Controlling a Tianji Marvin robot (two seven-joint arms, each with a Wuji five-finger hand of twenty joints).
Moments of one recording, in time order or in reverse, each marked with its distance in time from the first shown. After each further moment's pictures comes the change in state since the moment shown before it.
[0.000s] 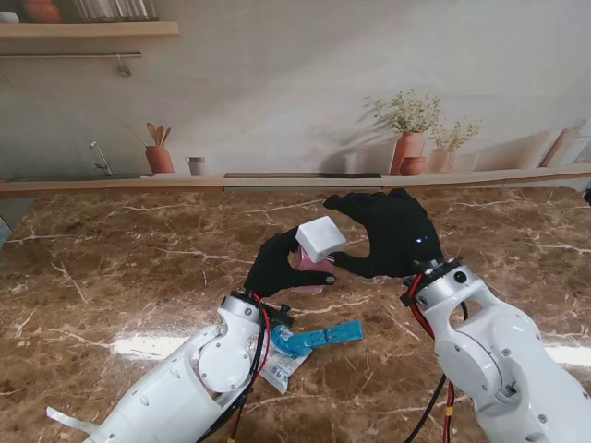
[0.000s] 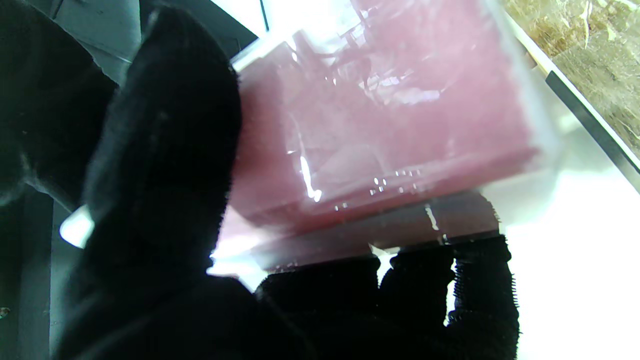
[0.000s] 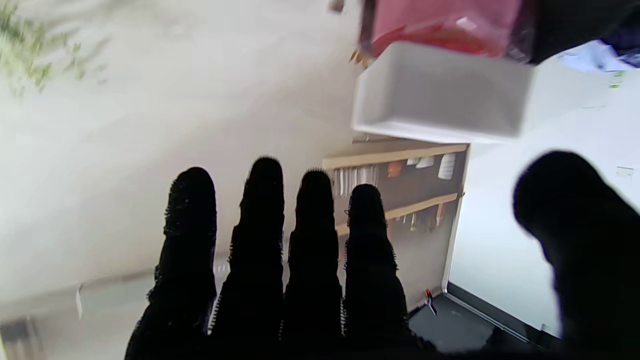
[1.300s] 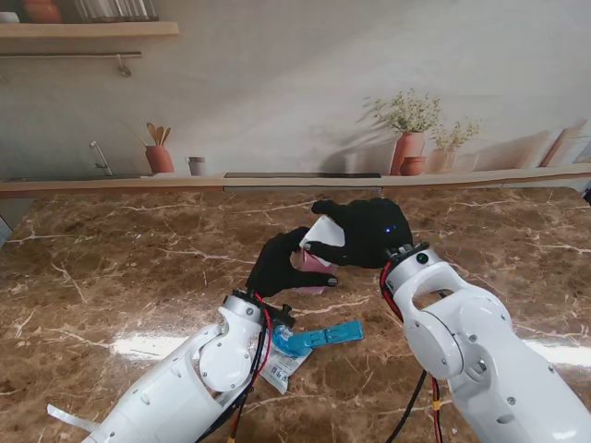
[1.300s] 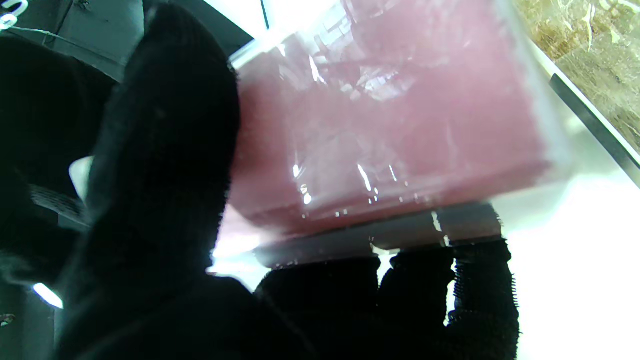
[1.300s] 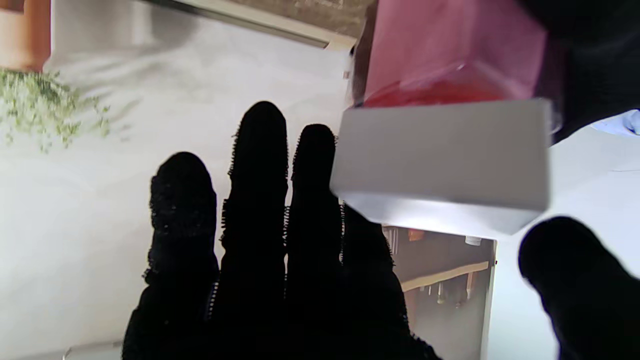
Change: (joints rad) left arm -0.007 0.001 0.008 0.002 0.009 -0.001 -0.005; right arm 0.141 0.016 -0.161 0.001 -0.044 0.217 0.257; left_hand 0.000 -0.010 0.000 0.000 0.020 0.000 0.000 0.000 0.009 0.000 -0.001 0.000 0.000 0.000 0.000 0.010 0.000 0.000 0.000 0.000; right_hand -0.223 0.288 -0.064 0.012 0.055 0.048 0.012 -0.031 0.362 0.026 0.093 -0.013 0.396 0.043 0.298 0.061 0.278 0.019 0.327 -0.036
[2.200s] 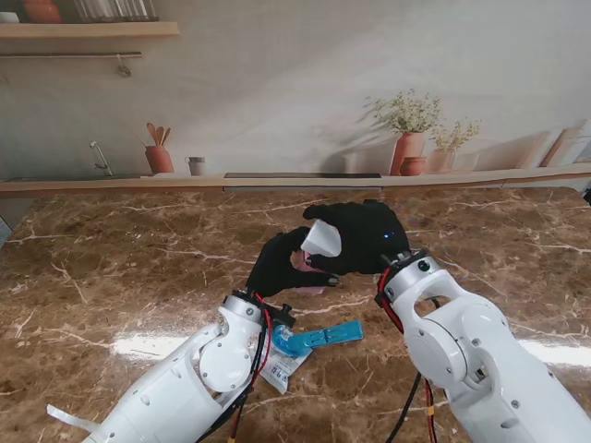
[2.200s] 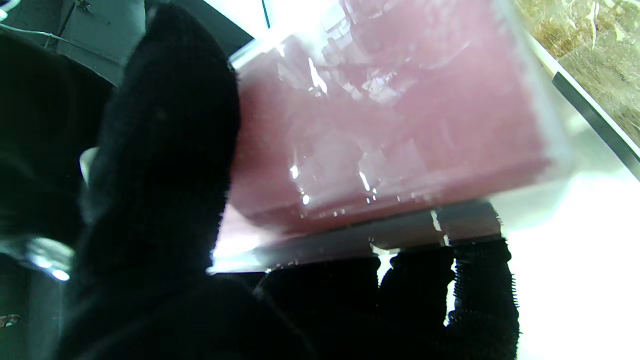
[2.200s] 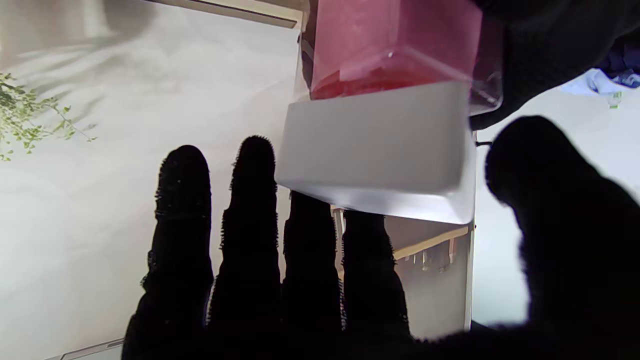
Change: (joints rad) left arm 0.002 0.001 0.000 -0.005 0.008 0.000 0.004; right arm -0.025 -0.001 -0.001 0.012 0.084 -0.047 -0.100; left_hand 0.000 0.000 0.000 0.000 0.000 0.000 0.000 0.000 0.000 0.000 0.000 0.000 0.000 0.000 0.000 0.000 0.000 0.000 0.000 0.000; right_hand 0.414 -0.350 -0.036 -0.037 0.033 -0.024 0.060 0.044 -0.174 0.018 -0.103 -0.154 -0.154 0.027 -0.413 -0.214 -0.100 0.038 -0.340 -0.048
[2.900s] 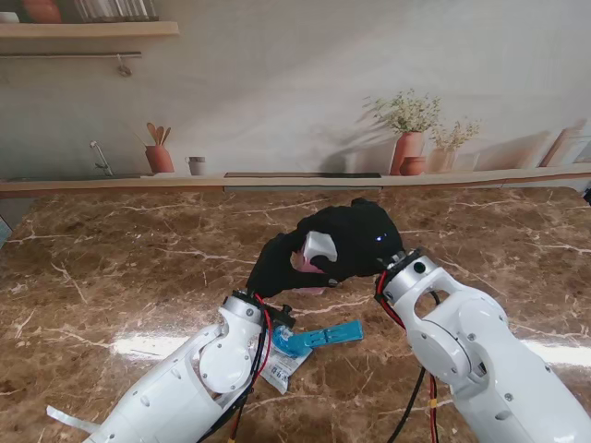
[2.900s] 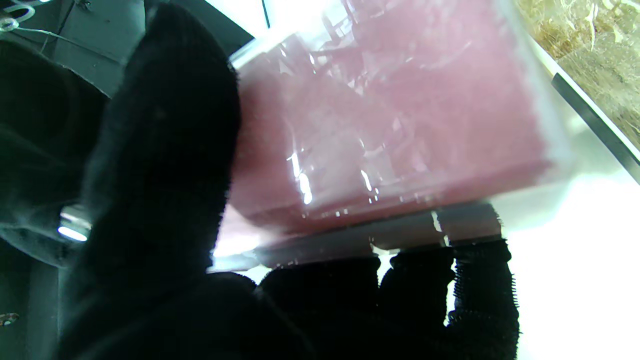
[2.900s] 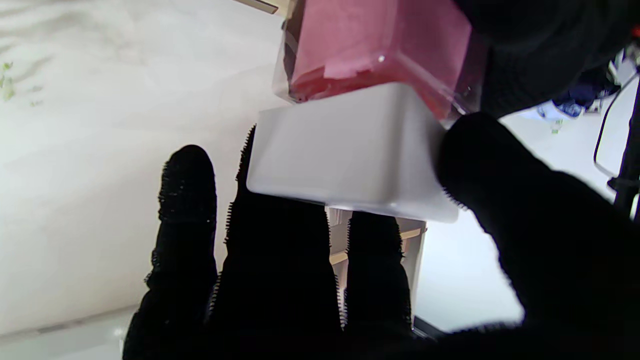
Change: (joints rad) left arm 0.004 0.000 -0.001 -0.003 -0.002 0.001 0.001; right arm 0.017 0.001 0.009 0.045 -0.080 -0.160 -0.061; left_hand 0.000 0.001 0.000 0.000 0.000 0.004 0.000 0.000 0.000 0.000 0.000 0.000 0.003 0.000 0.000 0.002 0.000 0.000 0.000 0.000; right_hand -0.006 -0.088 0.367 -0.121 0.128 -0.076 0.068 -0.012 0.051 0.065 -0.025 0.023 0.076 -0.050 0.057 0.083 0.023 -0.046 0.106 0.026
